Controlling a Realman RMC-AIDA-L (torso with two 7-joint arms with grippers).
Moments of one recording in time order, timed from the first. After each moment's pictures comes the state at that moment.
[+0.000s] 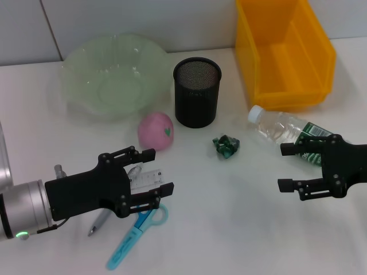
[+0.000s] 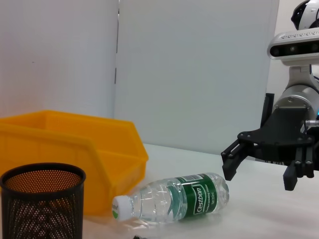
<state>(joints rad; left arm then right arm) -0.39 -2.06 1.29 0.53 1.42 1.41 -1.01 0.46 1.97 -0.56 -0.66 -2.14 -1.78 1.22</state>
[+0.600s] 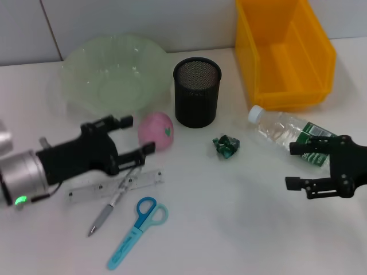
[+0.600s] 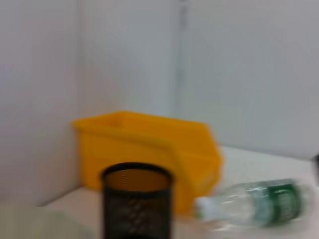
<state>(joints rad) -0.43 -2.07 1.20 0.54 1.41 1.26 -1.05 0.43 1.98 -0.53 -0.67 -2.13 -1.78 1.22</state>
